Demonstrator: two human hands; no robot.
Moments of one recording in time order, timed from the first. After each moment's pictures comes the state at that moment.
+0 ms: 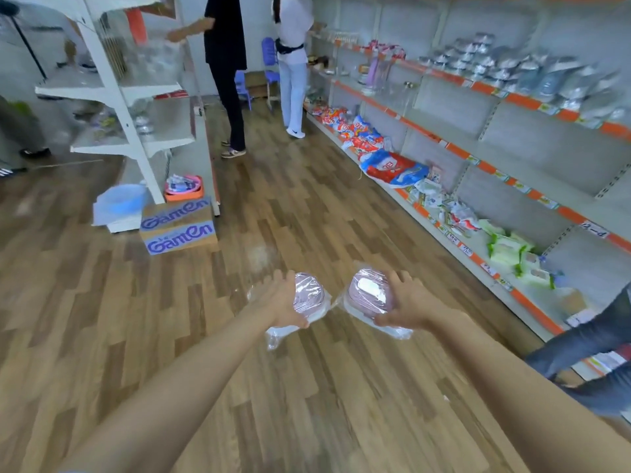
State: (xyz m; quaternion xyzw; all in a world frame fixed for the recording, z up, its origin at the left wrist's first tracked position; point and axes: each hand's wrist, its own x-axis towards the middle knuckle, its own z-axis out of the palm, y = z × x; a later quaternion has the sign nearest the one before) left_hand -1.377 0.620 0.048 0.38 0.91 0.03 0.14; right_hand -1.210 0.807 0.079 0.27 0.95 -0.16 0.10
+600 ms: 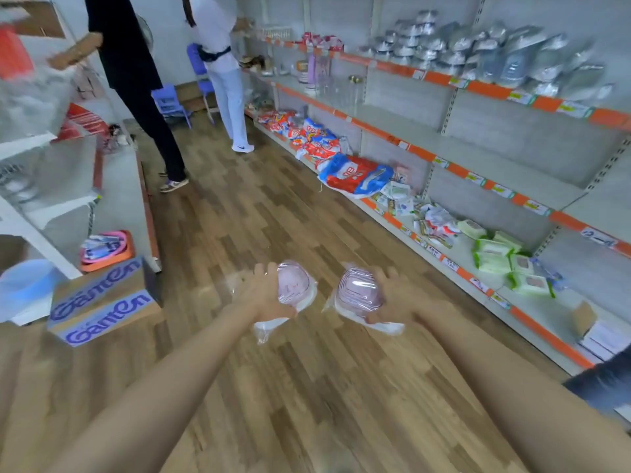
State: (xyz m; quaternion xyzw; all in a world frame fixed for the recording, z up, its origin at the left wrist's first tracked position) left_hand -1.598 0.978 0.048 0.41 0.90 0.04 0.14; right_hand -1.395 1.143 0.063 0.31 0.93 -0.19 0.10
